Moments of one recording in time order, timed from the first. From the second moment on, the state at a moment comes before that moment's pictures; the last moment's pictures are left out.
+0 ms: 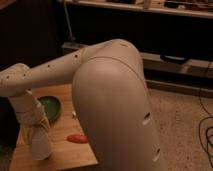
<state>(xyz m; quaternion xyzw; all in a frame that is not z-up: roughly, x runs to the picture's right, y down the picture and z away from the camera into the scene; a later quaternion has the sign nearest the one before) -0.282 0.179 0.606 -0.43 0.18 0.29 0.84</state>
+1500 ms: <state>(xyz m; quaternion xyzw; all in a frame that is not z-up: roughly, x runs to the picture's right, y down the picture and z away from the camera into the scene) -0.274 0.175 0.619 -0.43 0.17 0.31 0.83</state>
